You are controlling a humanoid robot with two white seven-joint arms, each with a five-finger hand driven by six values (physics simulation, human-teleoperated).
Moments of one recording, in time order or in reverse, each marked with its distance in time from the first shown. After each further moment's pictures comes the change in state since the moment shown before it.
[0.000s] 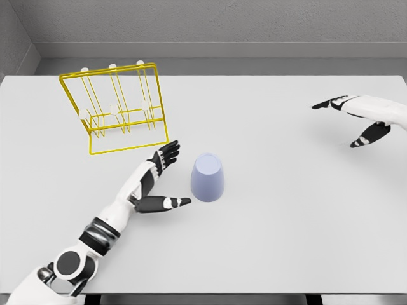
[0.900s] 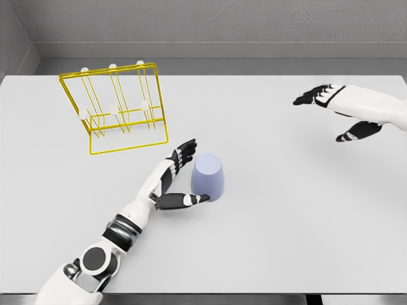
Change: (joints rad) left arm -0.028 -0.136 -0.003 0.058 -0.094 0.056 0.002; right arm 0.075 -0.083 -0.019 -0.312 -0.015 0.001 -0.104
